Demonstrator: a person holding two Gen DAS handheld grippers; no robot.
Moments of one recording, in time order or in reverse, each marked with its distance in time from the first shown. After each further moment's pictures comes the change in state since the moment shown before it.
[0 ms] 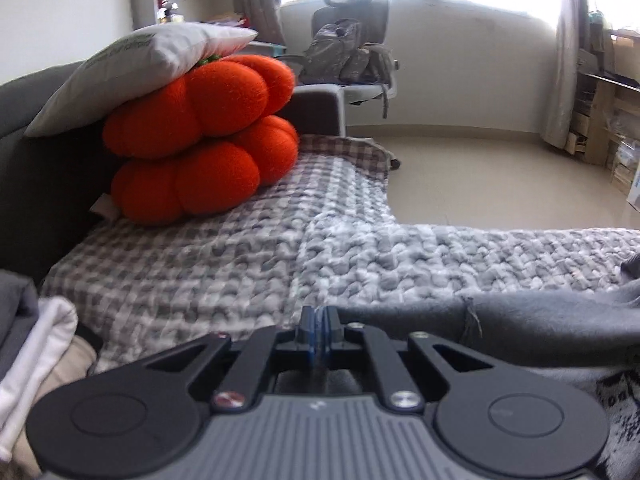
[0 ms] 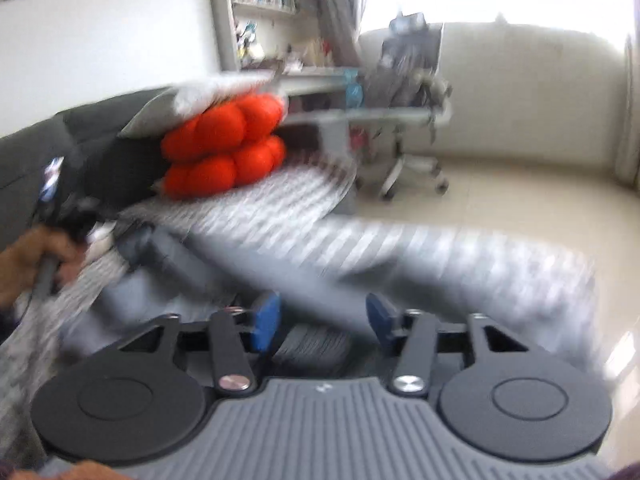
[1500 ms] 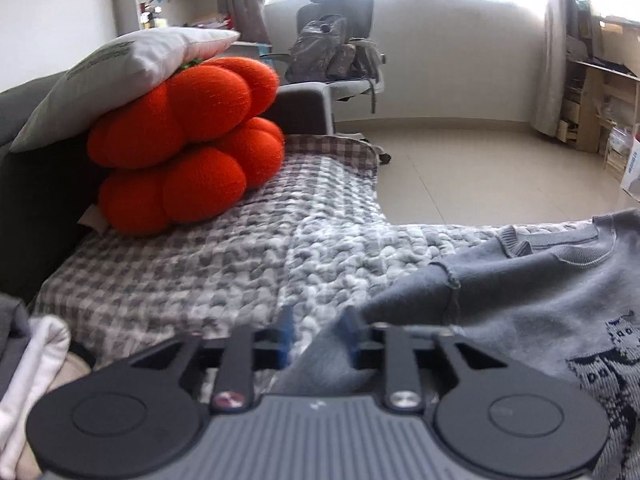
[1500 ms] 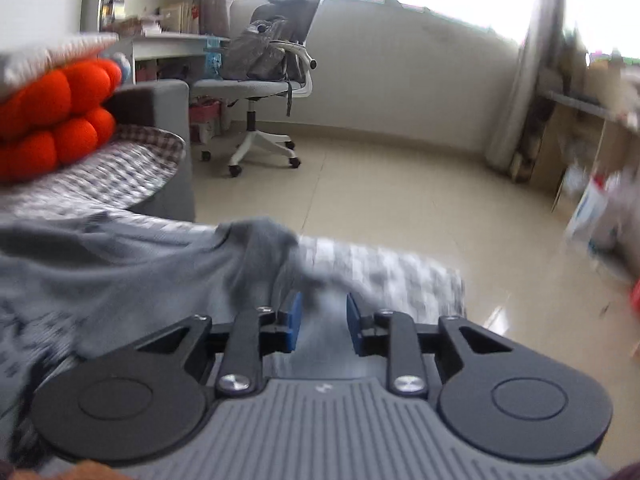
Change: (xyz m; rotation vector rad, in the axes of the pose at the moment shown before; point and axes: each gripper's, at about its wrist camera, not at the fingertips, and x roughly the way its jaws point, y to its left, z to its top) left arm -0.005 0.002 -0.001 -0.012 0.042 -0.017; right arm 0.066 -0.048 -0.015 0.051 0.108 -0.405
